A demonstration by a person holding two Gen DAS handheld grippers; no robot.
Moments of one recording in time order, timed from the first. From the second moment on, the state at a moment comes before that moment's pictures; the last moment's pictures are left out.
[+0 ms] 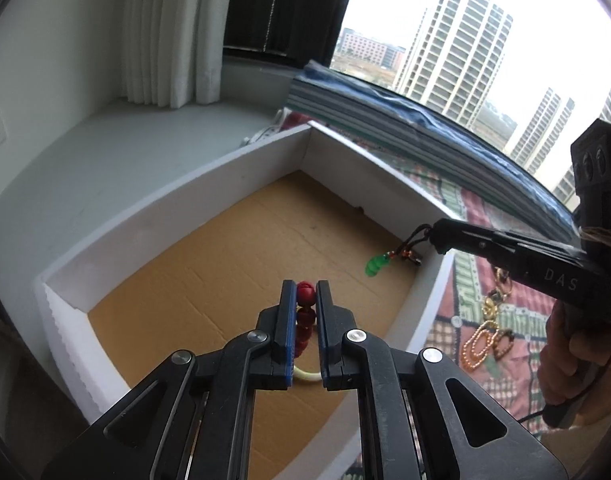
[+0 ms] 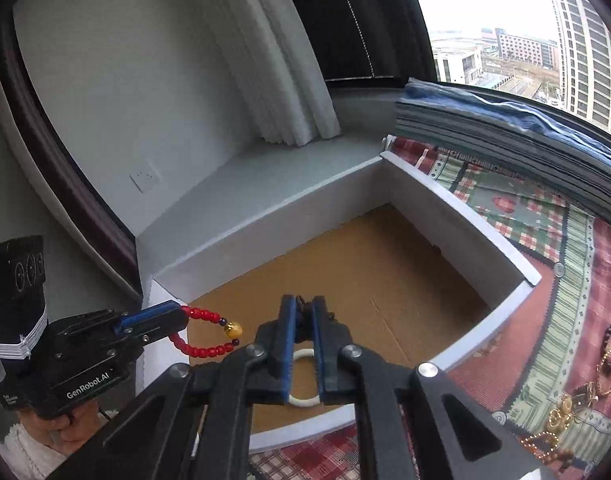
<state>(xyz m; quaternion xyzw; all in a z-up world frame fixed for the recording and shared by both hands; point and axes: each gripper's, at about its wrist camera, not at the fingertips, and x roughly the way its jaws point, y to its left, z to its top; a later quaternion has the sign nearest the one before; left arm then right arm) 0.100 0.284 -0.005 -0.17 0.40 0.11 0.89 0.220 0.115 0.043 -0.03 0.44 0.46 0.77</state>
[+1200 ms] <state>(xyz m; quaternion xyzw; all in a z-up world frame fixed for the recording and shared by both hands) 0.068 0.092 -0.011 -0.11 0.37 -0.01 0.92 0.113 -0.098 0.057 -0.05 0.35 0.28 0.89</state>
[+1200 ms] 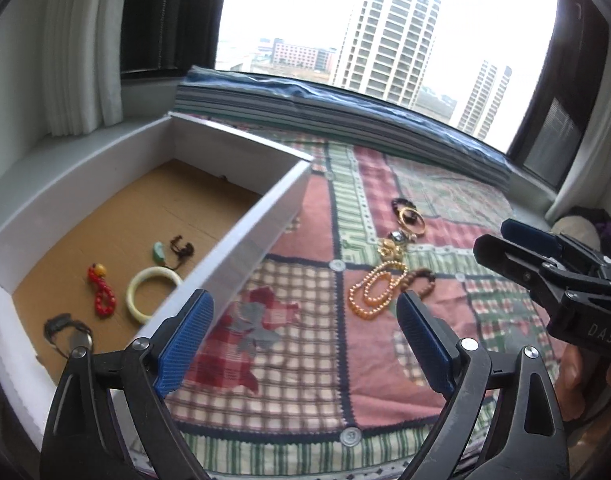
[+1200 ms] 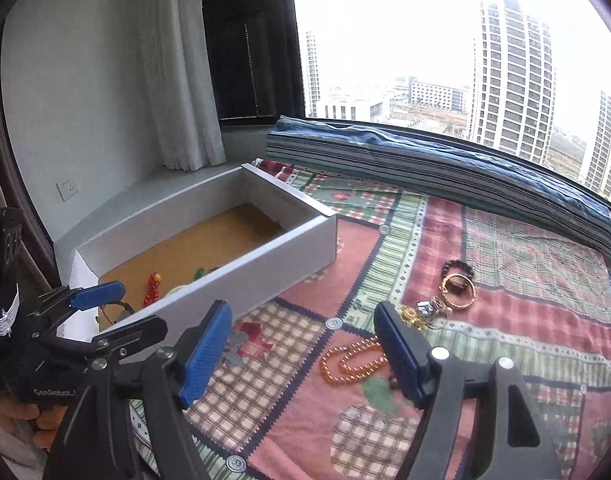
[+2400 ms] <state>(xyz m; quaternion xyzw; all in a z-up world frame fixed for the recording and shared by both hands) 0.038 0.023 -0.052 -0.06 0.40 -0.07 0.91 0.020 -0.181 0.003 -0.05 0.37 0.10 0.92</state>
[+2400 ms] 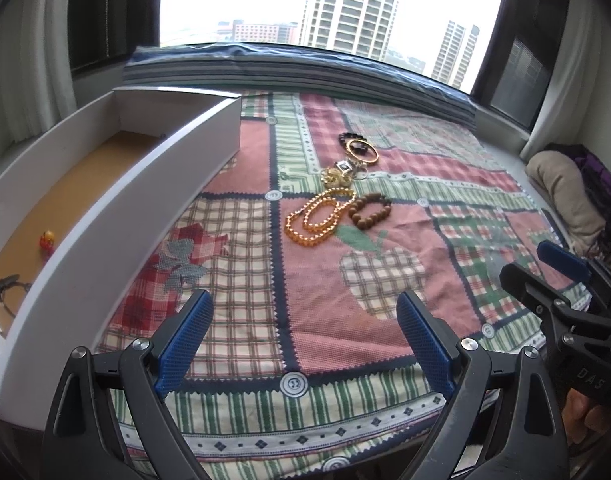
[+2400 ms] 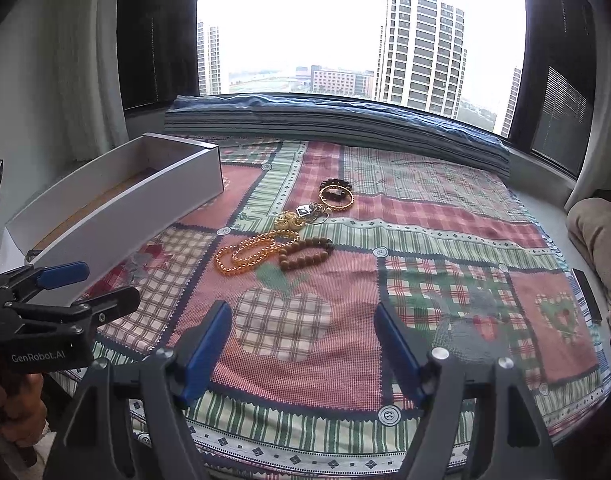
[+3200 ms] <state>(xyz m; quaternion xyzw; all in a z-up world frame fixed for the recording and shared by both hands) 0.040 0.017 -0.066 -0.06 0.43 -0.07 0.90 0.019 -0.185 -0.005 -0.05 0.39 0.10 0.92</state>
